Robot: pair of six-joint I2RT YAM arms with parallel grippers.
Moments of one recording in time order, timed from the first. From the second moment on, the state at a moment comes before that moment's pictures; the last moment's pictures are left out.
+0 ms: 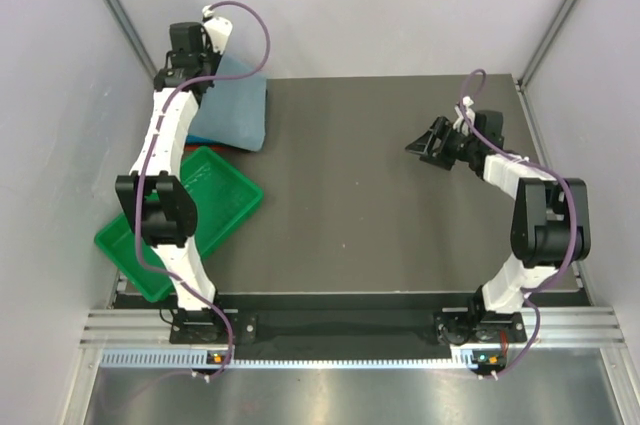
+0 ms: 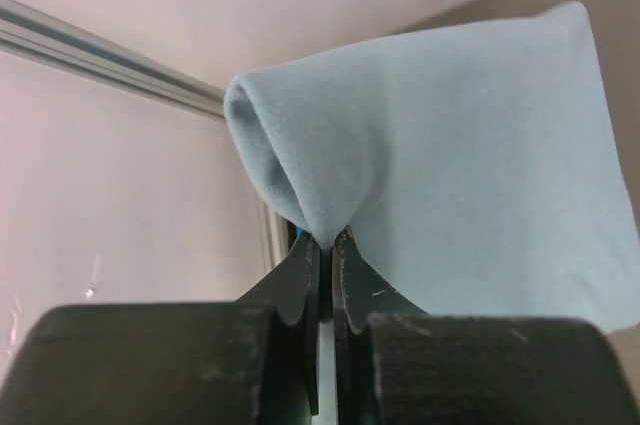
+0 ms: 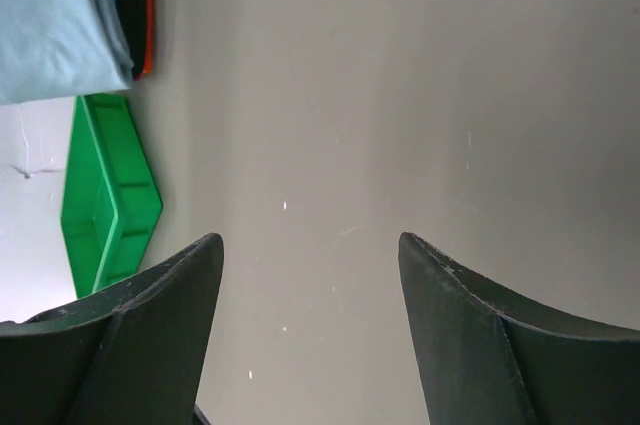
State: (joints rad) left arm -0.03 1.91 1.96 -0.52 -0.14 0.48; right arm -0.02 1.68 0.98 0.05 -0.68 0.54
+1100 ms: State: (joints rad) left arm 0.11 2.19 1.88 -0.09 -0.19 0.47; right arm -0.02 1.86 1.05 0.13 -0.71 0.55
